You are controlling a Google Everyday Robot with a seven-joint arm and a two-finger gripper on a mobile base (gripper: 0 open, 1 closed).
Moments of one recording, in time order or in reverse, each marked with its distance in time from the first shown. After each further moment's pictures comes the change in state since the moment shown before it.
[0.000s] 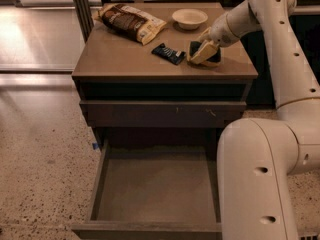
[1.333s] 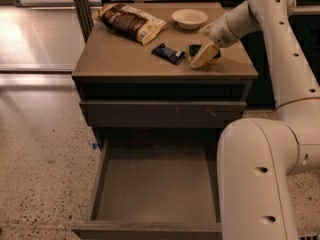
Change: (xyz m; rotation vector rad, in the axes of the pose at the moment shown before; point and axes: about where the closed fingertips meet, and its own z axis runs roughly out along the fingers) arm 0.000 0.000 0.000 0.000 0.000 0.000
